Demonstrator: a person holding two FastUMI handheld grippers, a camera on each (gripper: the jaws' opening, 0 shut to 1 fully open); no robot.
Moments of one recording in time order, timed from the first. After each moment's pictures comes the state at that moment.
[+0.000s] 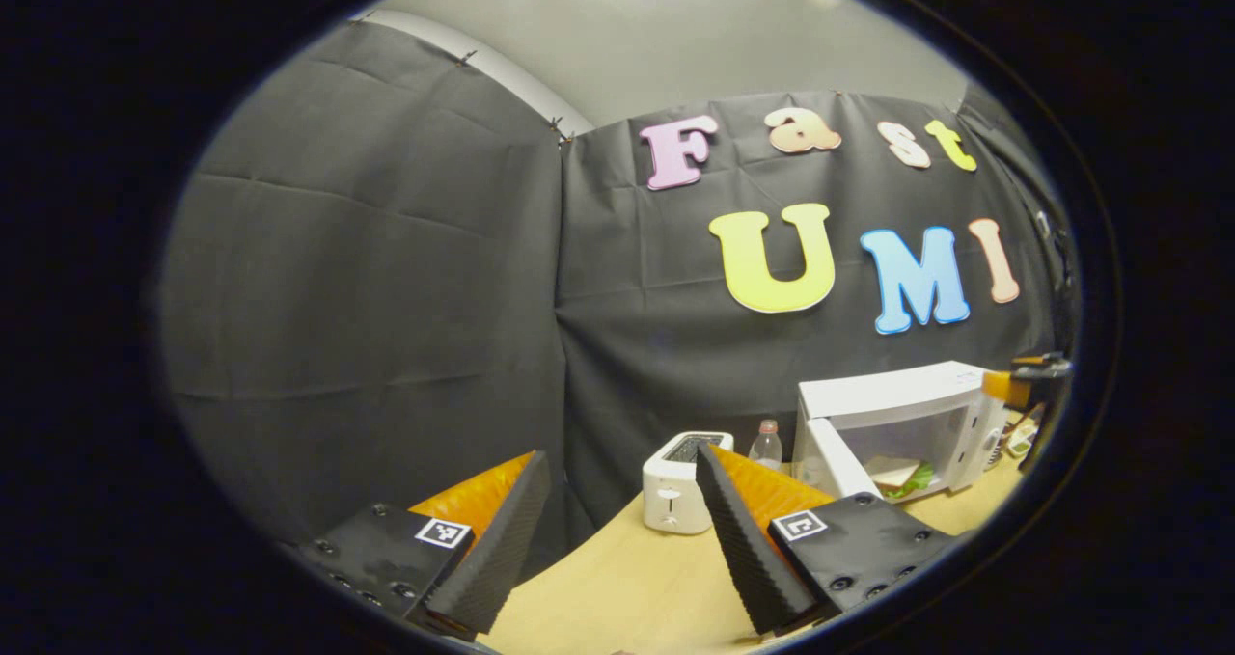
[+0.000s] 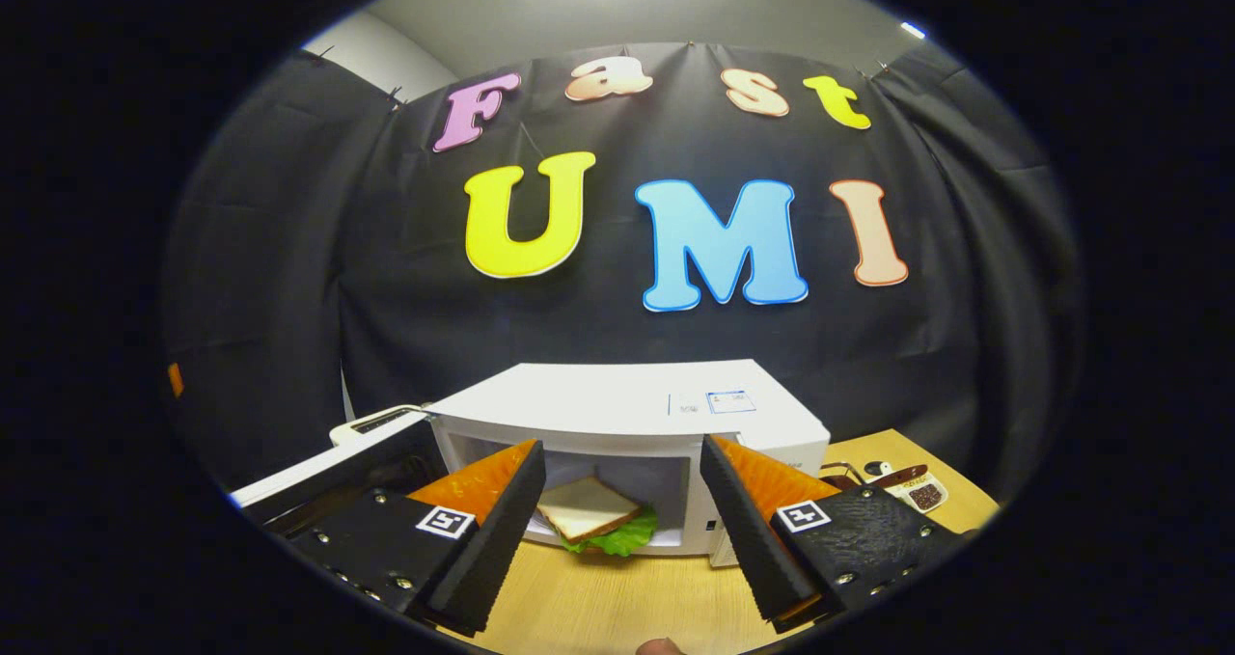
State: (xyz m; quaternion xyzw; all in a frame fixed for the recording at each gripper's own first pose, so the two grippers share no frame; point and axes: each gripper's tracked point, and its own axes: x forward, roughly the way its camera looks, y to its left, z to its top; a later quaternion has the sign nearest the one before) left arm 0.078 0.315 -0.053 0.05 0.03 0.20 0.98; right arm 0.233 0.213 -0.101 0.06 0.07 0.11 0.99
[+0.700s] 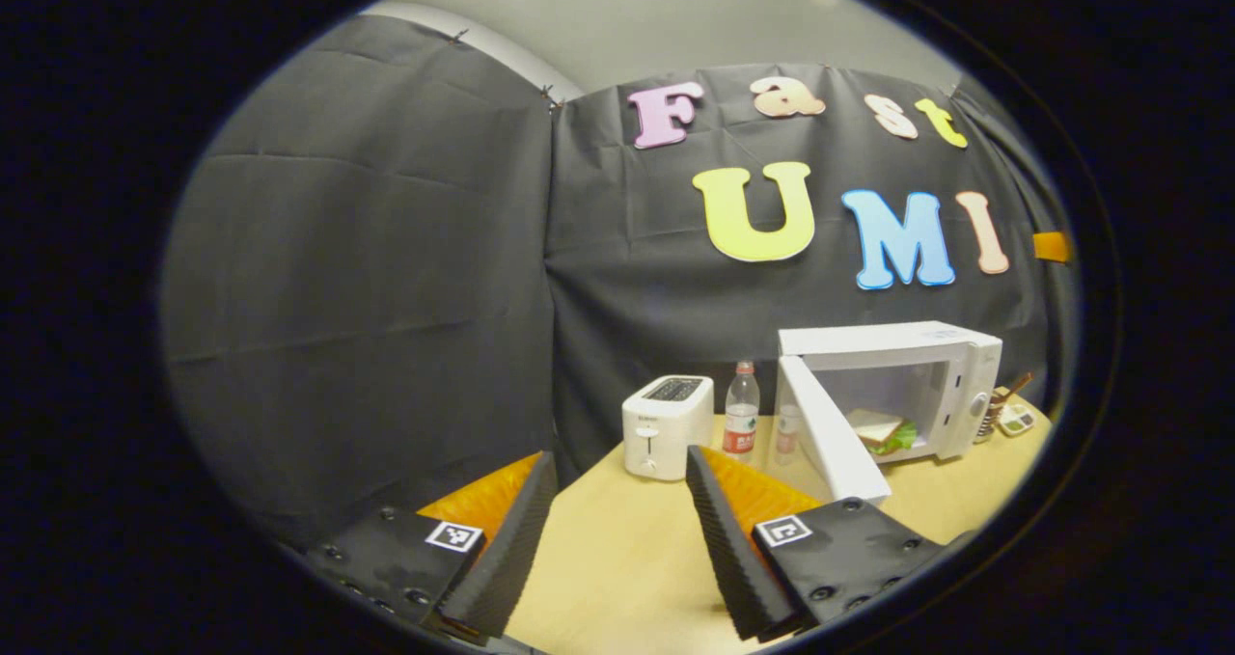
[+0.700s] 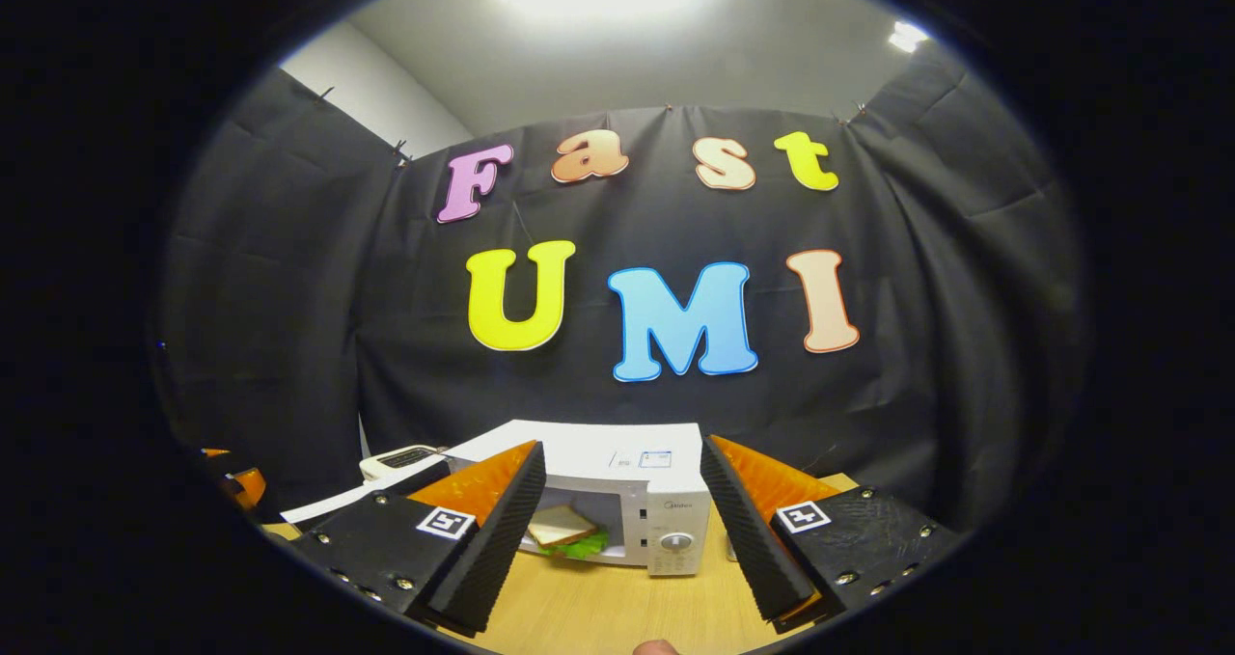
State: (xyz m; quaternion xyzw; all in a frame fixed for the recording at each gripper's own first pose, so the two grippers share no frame) left arm 0.050 0.269 -0.132 0.02 0.10 0.19 0.98; right arm 0.153 0.124 -0.021 0.05 0.01 0.10 0.99
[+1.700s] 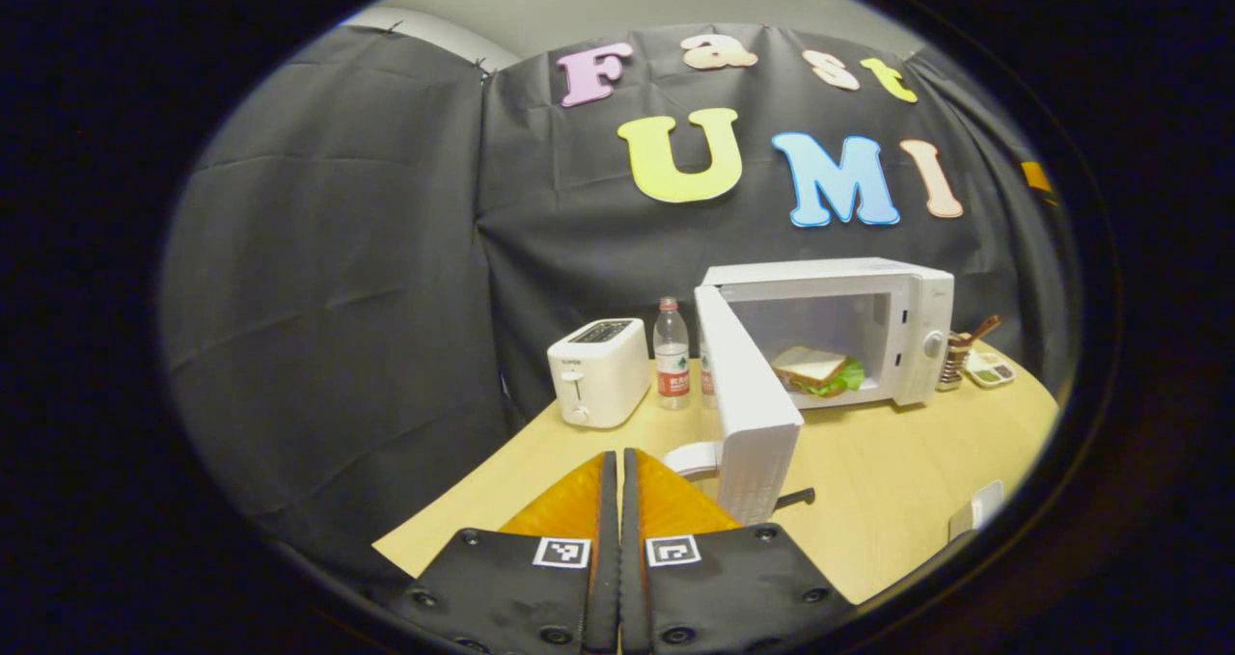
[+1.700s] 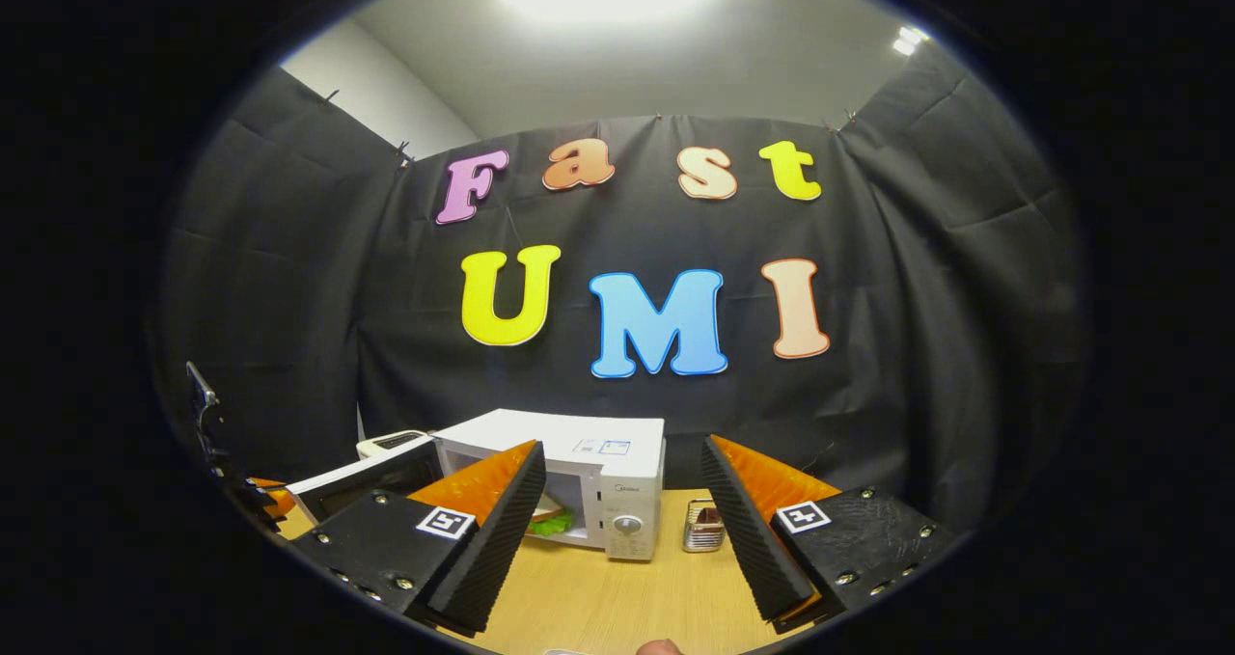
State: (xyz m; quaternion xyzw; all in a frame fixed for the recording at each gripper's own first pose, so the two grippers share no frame) left arm 0.059 0.180 -0.182 0.05 0.17 0.12 0.98; right arm 0.106 0.048 -0.018 0.05 0.02 0.10 0.99
